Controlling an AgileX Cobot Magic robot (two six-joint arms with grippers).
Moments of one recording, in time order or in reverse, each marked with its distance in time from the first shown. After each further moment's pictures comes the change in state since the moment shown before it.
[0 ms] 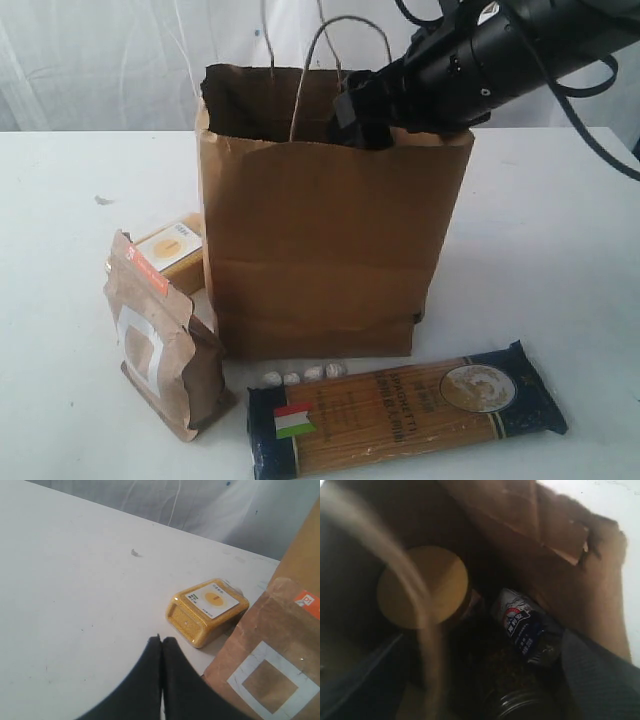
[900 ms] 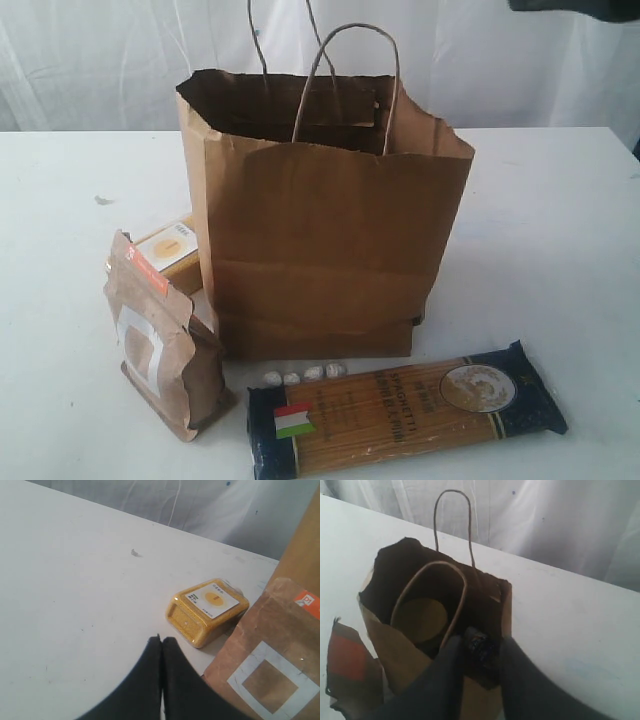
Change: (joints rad) left arm 0.000 0.000 0.000 0.000 0.000 0.000; right arm 0.000 -0.492 0.061 -0.244 0.102 0.229
